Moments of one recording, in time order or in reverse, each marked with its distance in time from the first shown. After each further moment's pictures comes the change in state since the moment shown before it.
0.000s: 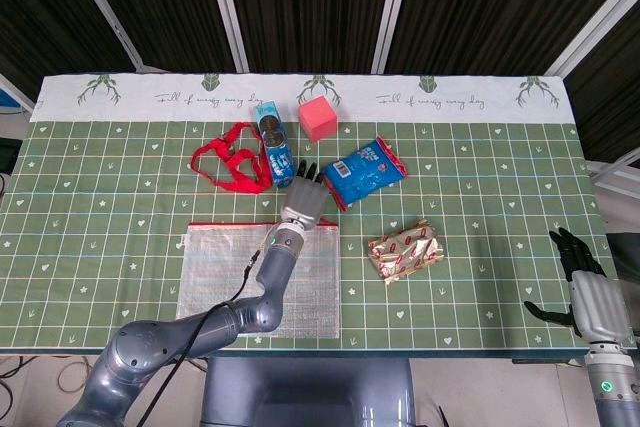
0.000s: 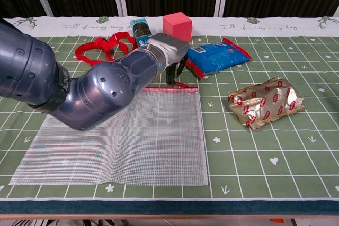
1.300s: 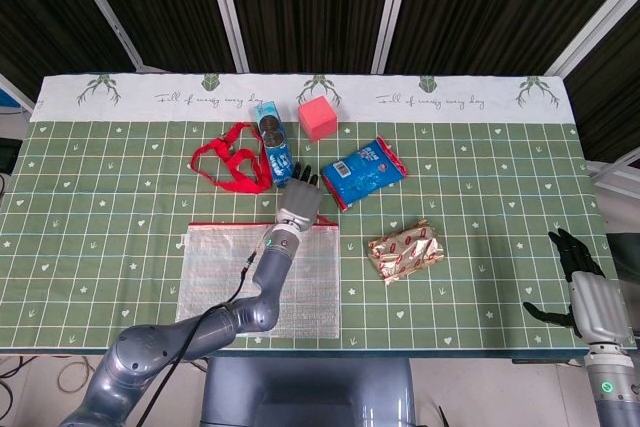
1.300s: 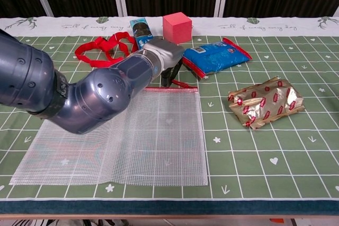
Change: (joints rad) left arm 0.032 -0.020 -0.016 0.041 0.039 -0.028 0.007; right arm -0.002 0.007 -0.001 -0.010 0.000 -0.005 0.014
